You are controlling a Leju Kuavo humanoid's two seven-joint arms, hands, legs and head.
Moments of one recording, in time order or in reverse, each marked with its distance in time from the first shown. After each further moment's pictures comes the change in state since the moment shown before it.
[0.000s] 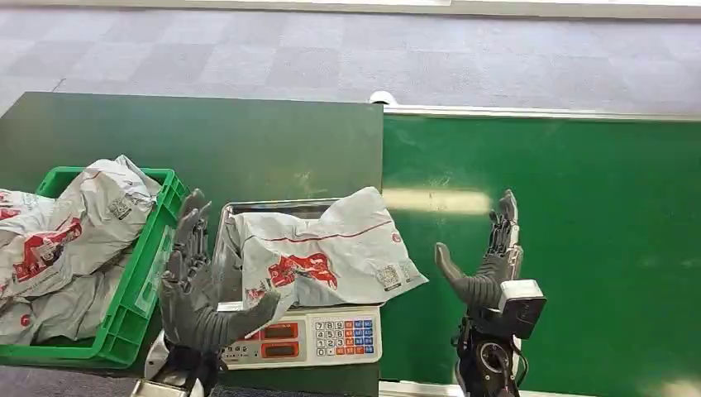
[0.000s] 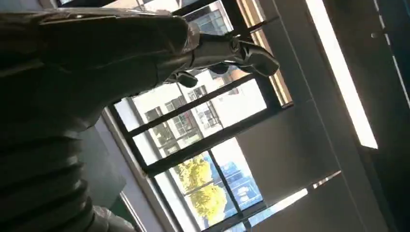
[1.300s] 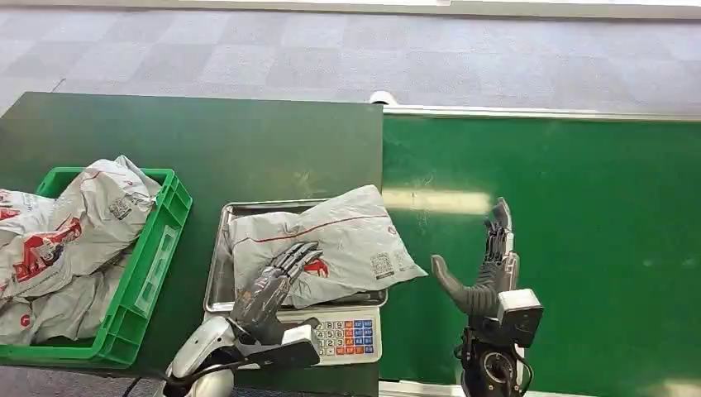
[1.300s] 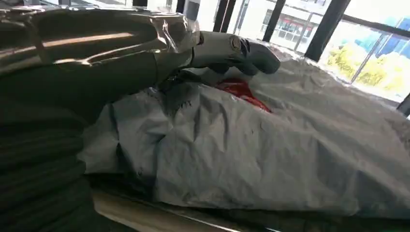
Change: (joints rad) left arm -0.035 -0.053 0.123 0.328 -0.626 -0.369 0.392; right arm 0.046 0.000 -0.026 -0.029 0.053 0.071 0.003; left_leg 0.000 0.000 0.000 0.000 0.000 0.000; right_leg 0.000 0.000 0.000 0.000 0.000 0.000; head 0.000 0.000
